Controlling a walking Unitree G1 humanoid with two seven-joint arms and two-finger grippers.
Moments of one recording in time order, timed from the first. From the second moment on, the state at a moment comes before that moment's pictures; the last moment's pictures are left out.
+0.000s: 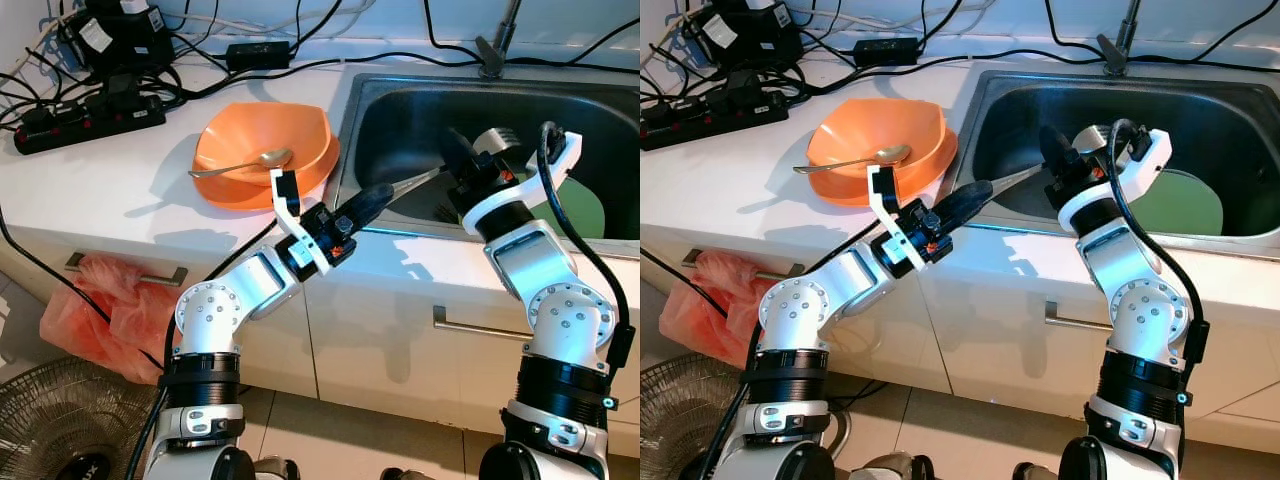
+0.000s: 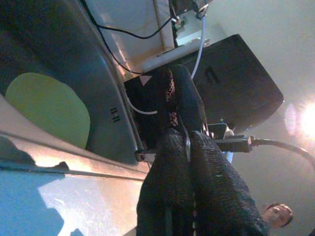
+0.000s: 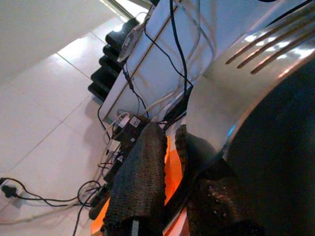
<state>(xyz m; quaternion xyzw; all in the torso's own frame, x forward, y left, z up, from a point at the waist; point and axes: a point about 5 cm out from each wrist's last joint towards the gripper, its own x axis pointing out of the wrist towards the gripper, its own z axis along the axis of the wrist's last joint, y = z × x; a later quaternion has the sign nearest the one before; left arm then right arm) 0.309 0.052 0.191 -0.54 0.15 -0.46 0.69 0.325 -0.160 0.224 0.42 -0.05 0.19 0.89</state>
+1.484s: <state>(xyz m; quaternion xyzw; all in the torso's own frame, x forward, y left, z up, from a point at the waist) 0.300 0.062 0.198 -0.40 0.13 -0.46 0.79 0.353 -0.205 0.231 0.19 -0.13 0.01 0.97</state>
